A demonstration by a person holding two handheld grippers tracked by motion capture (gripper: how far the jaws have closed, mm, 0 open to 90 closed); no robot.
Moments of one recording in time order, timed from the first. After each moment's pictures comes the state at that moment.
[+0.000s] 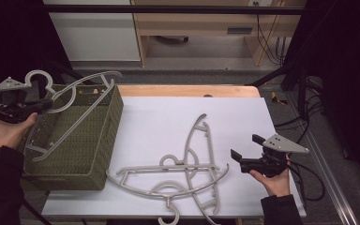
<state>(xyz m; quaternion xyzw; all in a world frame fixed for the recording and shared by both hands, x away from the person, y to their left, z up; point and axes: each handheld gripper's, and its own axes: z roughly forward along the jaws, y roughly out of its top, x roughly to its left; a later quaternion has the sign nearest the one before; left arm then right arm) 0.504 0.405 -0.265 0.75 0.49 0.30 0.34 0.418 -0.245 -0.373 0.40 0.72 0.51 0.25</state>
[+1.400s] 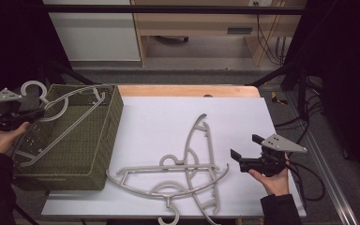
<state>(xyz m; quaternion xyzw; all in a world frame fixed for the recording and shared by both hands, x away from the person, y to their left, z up) 0.513 0.452 -0.309 0.77 0.47 0.30 0.32 0.421 -0.244 -0.376 0.40 0.72 0.50 0.25</state>
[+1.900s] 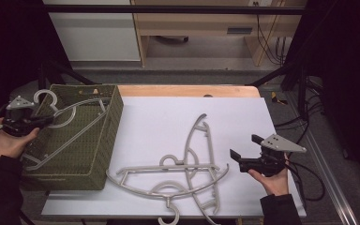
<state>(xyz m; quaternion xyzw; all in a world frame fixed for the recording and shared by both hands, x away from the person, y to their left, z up) 0.520 0.443 -0.343 0.78 0.48 0.28 0.30 0.421 -0.244 -0.377 0.40 0.72 0.50 0.25</state>
